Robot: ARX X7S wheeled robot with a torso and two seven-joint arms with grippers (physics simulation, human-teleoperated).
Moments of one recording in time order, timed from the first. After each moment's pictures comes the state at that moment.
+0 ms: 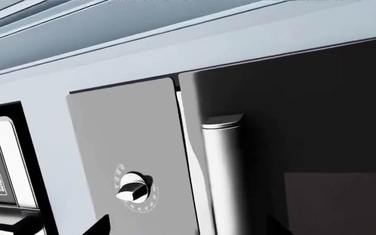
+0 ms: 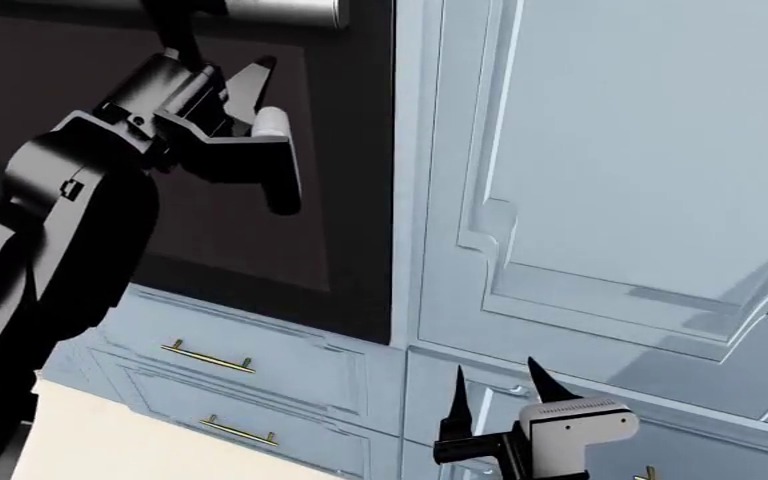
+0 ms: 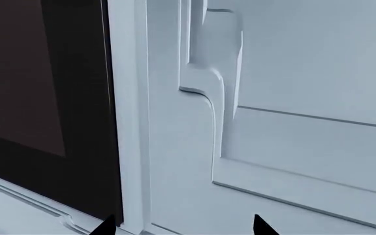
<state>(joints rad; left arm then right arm) -1.13 -0.53 0.60 -0.09 0.82 -0.01 0.32 0.00 0.21 -0.27 -0.01 0.16 -0.05 0.15</state>
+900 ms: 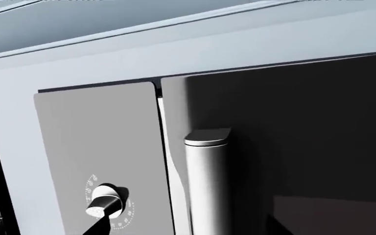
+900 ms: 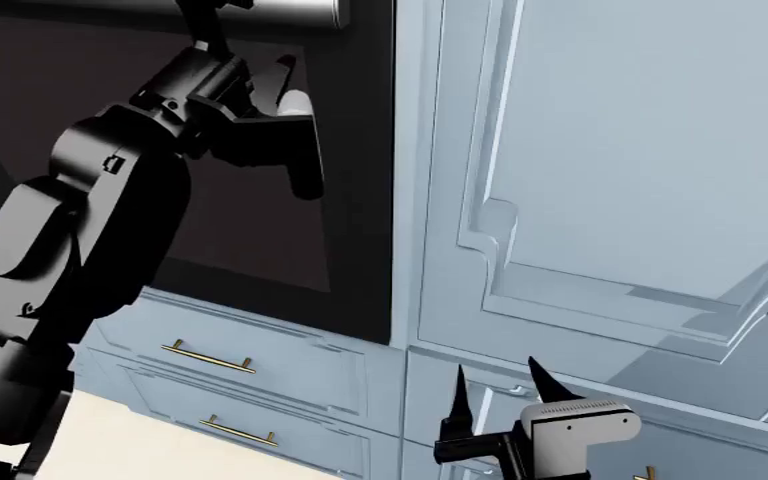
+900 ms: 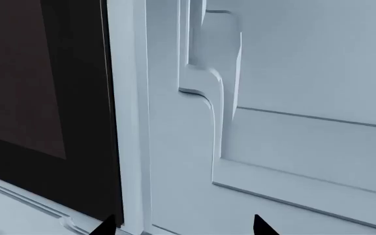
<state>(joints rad) -1.19 -0.44 0.64 -0.24 0.80 -0.01 0.30 0.01 0.22 -0.28 -0.01 0.18 -0.06 0.17</state>
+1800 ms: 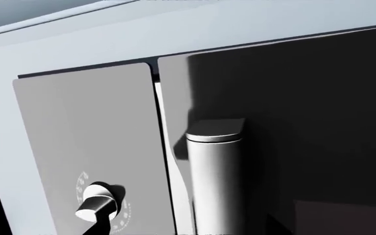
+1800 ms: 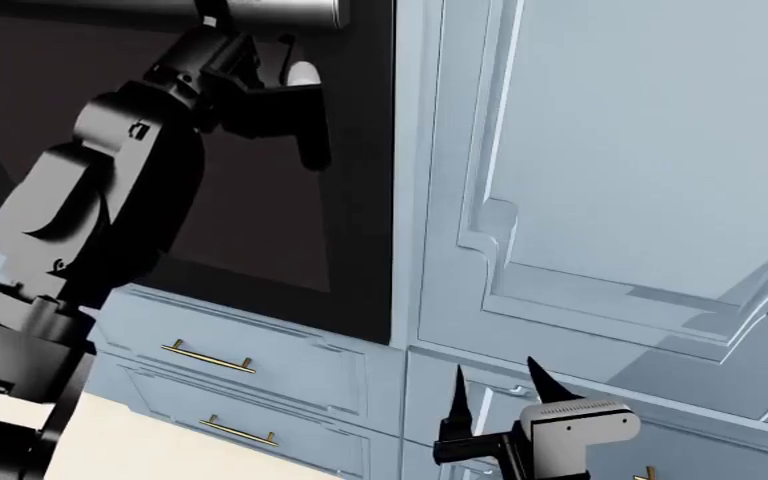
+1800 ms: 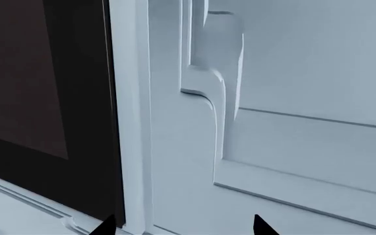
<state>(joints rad) -1.29 -0.37 0.68 -0.44 0.83 0.00 0.23 0.01 0.24 -0.31 -0.01 0.20 -0.07 0.18</state>
